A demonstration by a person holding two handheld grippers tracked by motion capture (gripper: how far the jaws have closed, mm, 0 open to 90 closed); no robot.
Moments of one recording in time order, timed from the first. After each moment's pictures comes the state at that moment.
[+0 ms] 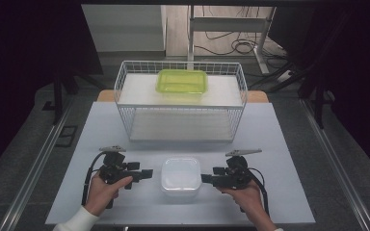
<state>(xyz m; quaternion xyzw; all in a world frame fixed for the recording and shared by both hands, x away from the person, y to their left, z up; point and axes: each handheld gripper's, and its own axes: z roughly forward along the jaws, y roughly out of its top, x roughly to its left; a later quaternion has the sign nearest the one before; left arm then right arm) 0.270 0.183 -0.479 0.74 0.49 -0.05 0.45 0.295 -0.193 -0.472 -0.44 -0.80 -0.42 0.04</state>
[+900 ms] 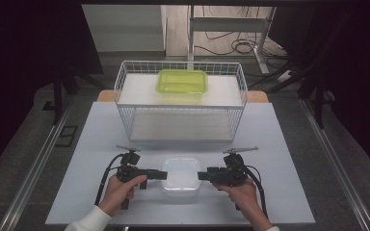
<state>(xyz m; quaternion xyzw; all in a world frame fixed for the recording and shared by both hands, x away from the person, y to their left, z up) 0.290 0.154 -0.504 0.70 0.51 -0.19 0.45 0.304 -0.186 -0.478 -0.45 -0.78 -0.42 0.08</state>
